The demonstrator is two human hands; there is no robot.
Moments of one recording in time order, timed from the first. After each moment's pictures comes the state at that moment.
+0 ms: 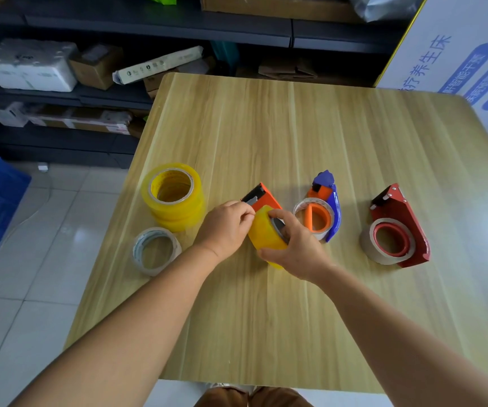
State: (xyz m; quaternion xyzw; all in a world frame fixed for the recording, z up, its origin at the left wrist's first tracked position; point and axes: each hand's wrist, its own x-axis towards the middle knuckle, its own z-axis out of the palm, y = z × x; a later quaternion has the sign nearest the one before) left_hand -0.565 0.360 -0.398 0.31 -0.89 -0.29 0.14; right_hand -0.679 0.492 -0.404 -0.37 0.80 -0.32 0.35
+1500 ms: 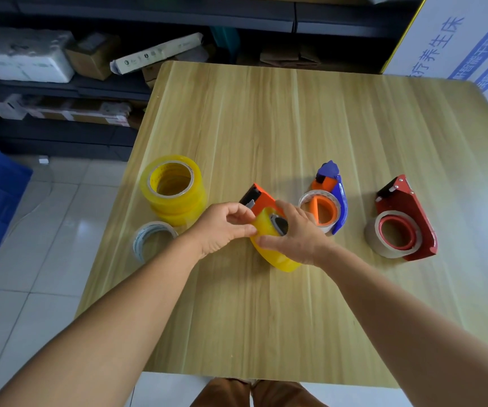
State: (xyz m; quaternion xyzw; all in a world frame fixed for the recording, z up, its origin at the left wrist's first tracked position) left_hand -0.548 0.345 -0.414 0.32 -0.70 -0.64 0.06; right_hand -0.686 0.475 -0.396 -0.37 0.84 -0.18 0.35
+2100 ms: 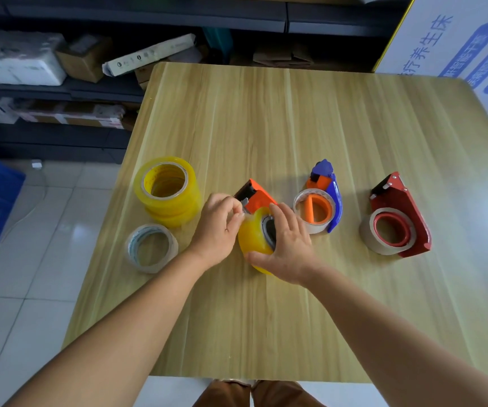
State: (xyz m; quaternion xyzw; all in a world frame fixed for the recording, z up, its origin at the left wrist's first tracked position) left_hand -0.550 0.361 -0.418 0.31 -0.84 -0.39 0.18; right_hand -0.660 0.492 -0.410 -0.43 0.84 -0.20 0.25
